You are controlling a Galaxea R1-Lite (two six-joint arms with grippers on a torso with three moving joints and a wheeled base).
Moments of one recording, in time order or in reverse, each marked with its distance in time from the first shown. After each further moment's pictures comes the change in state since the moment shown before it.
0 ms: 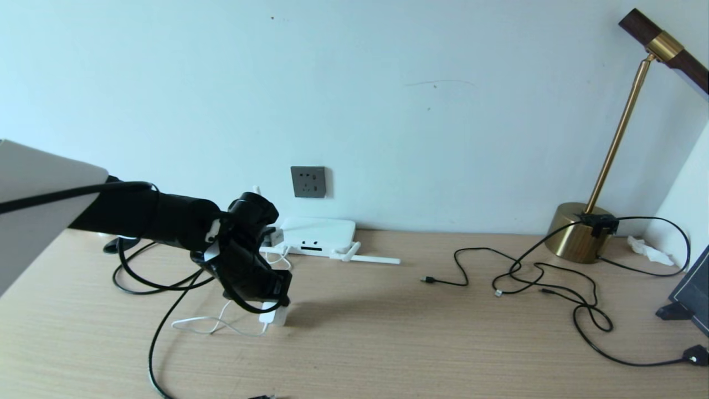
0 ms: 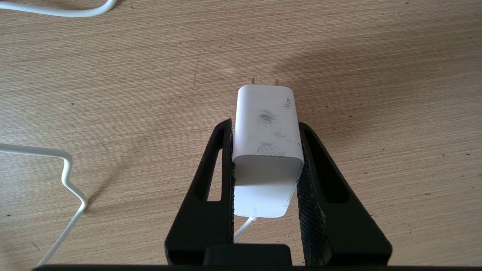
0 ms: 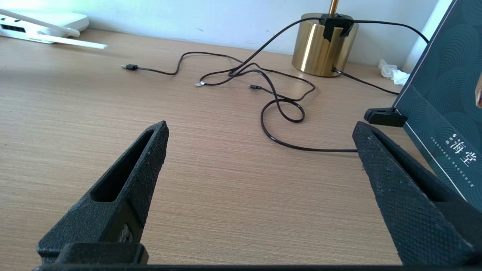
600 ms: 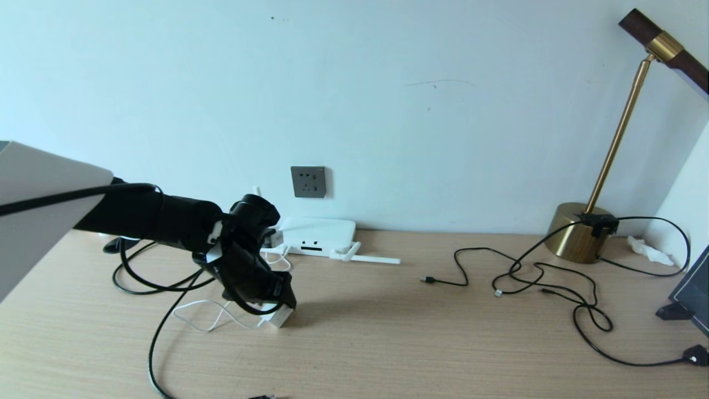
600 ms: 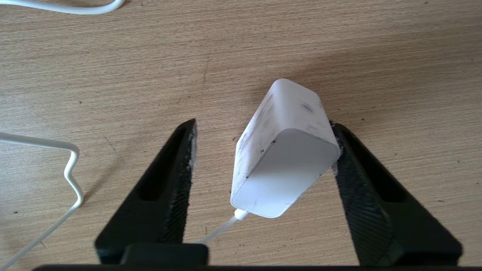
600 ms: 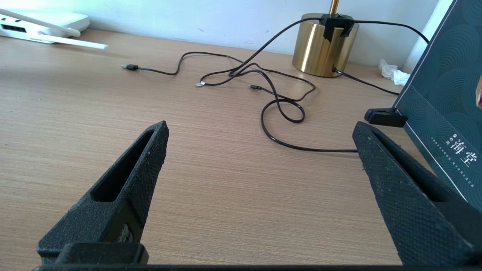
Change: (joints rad) left arm -0.003 0.005 0.003 0.000 0.027 -0.003; right arm 0.000 0.000 0.000 0.000 0.000 0.001
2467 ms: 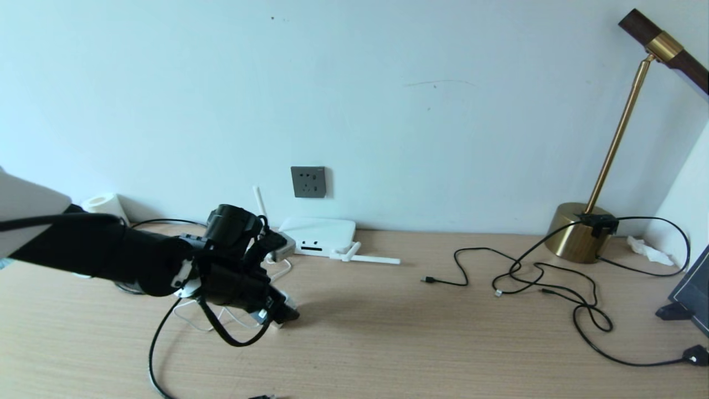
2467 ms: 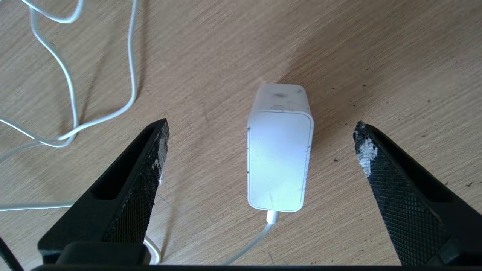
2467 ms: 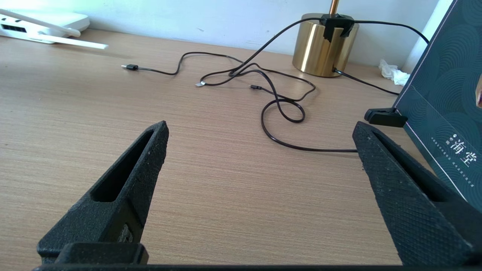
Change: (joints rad) left arm 0.001 -0.128 0.325 -0.422 -0.006 0.539; right arm 0.000 0.000 0.000 0.000 0.000 0.000
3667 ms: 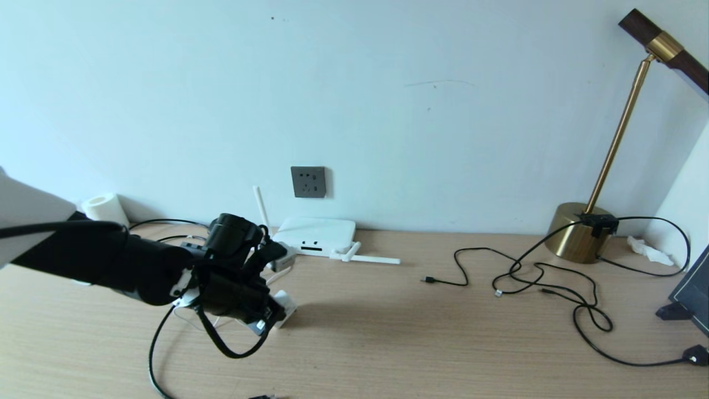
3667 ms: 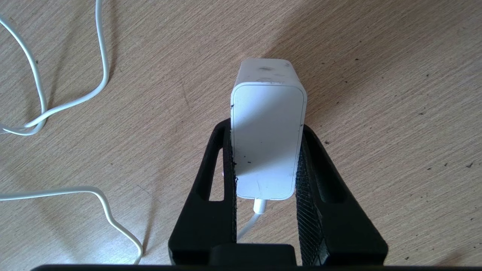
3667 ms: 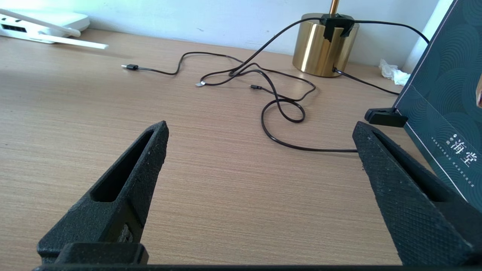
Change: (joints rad) left arm -0.003 -0.004 0.045 -0.004 -0.008 0.003; right arm 0.000 0.000 0.000 0.000 0.000 0.000
